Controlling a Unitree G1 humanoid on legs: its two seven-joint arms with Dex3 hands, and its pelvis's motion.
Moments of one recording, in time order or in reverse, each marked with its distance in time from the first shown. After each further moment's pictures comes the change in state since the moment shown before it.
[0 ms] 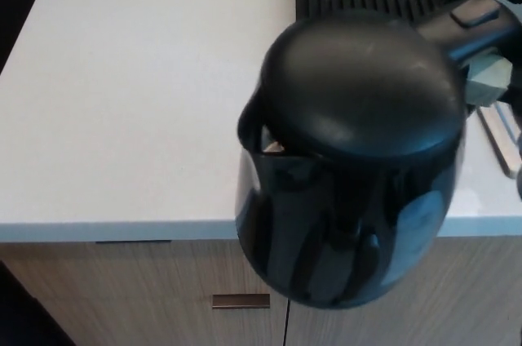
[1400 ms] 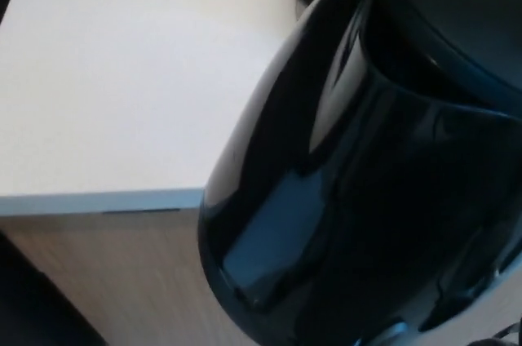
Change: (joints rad) left_arm 0.001 -0.001 -0.010 -0.022 0.003 0.001 0.004; right_arm -0.215 0.072 -0.295 -0.392 0.218 0.706 0.062
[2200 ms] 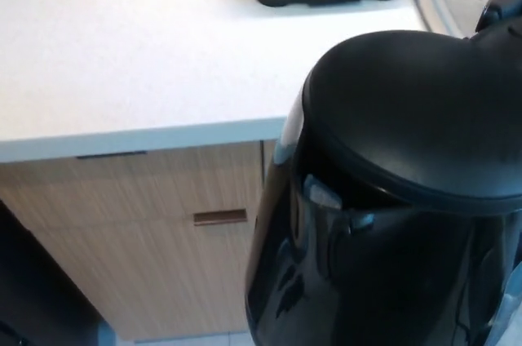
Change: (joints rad) left_arm -0.016 0.020 0.009 -0.007 -0.004 -0.009 0.003; right_arm 0.104 -0.188 0.128 0.024 0.031 0.031 0.051
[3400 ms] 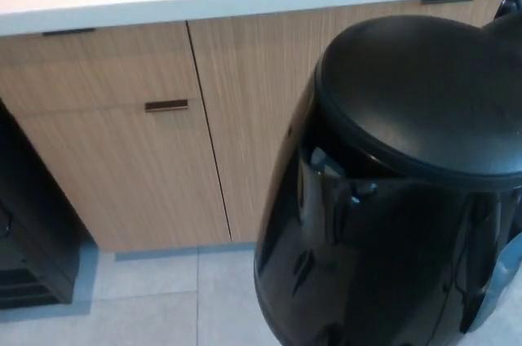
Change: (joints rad) left_arm 0.007 0.020 0.002 0.073 0.001 -0.003 0.019; right_arm 0.006 -0.021 -0.029 0.055 0.007 -0.062 -0.015
